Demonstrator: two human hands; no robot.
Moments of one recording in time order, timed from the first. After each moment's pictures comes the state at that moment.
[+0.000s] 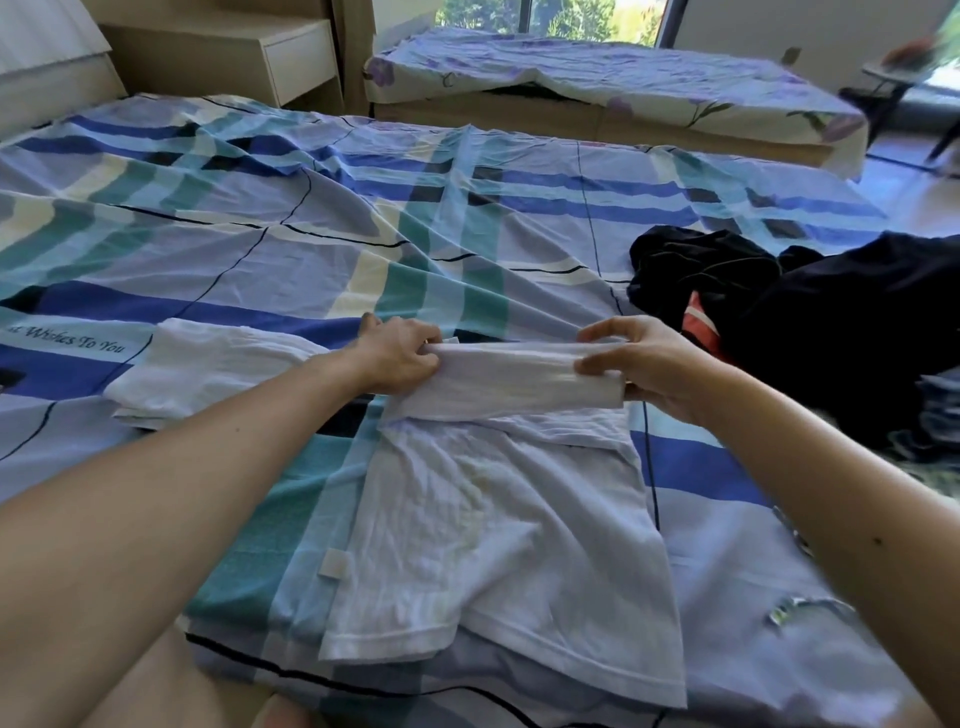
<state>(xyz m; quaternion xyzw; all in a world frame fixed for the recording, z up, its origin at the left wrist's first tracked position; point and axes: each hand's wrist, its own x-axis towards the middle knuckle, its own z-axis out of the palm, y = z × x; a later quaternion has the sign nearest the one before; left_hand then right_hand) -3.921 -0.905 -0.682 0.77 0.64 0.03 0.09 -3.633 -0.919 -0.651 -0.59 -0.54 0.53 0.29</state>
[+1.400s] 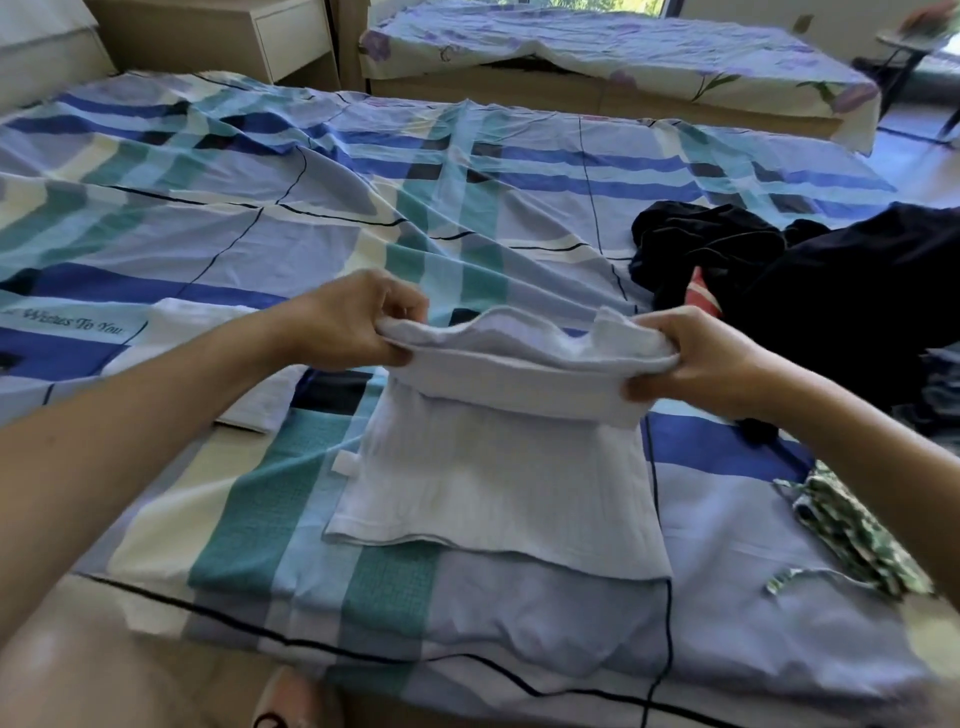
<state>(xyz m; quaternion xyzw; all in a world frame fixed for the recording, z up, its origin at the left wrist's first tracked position) -3.953 -0.947 -0.635 0.83 0.48 0.15 0.24 -3.589 -0.946 -0.642 -0.47 -0.80 0.33 0.18</state>
